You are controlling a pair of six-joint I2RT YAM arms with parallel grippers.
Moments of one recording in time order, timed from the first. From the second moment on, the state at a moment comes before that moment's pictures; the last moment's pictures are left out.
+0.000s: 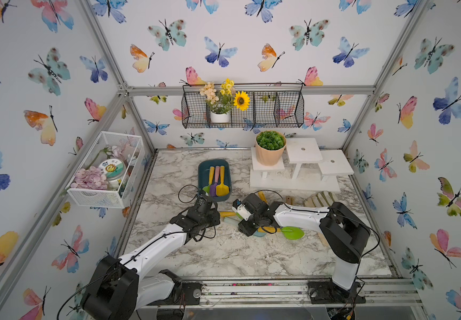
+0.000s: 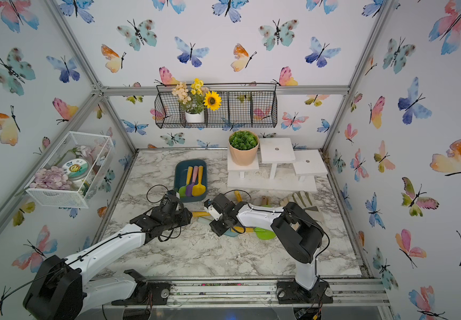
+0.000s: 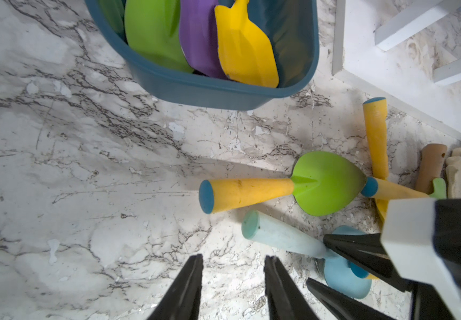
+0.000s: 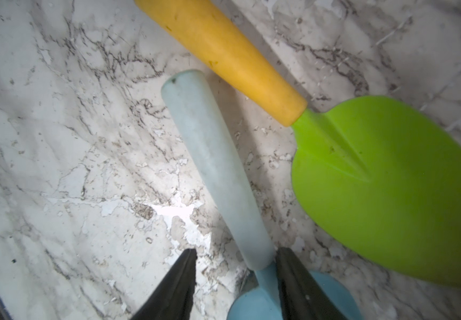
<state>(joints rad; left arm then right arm) -0.54 1.18 0.64 -0.33 -0.04 -0.67 0.94 1.87 1.13 -0.35 -0.14 0.08</state>
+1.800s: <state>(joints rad) -0.45 0.96 0.71 -0.28 0.02 -0.64 0.96 1.81 1.16 -0.13 -0.13 0.11</state>
